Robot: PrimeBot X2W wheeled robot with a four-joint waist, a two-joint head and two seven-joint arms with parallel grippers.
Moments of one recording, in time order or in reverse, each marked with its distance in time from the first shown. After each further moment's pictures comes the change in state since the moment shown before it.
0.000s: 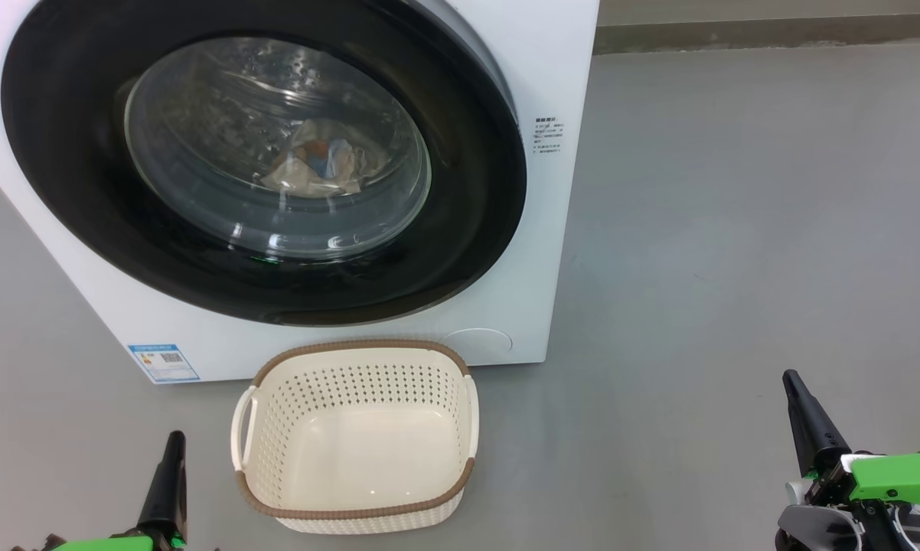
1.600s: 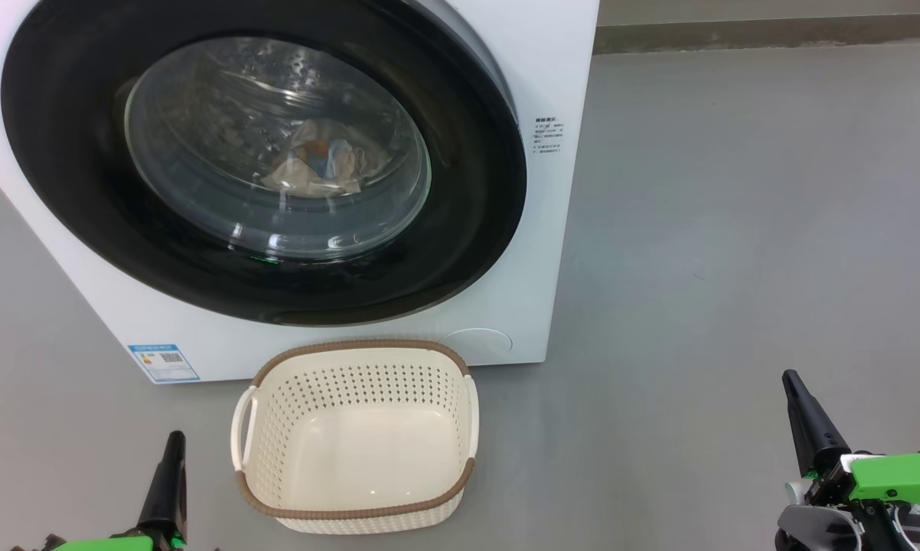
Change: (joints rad) left arm 0.000 0.000 0.000 0.000 0.000 0.000 0.000; right arm 0.000 -0.001 0.002 0.000 0.000 0.000 0.000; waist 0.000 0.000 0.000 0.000
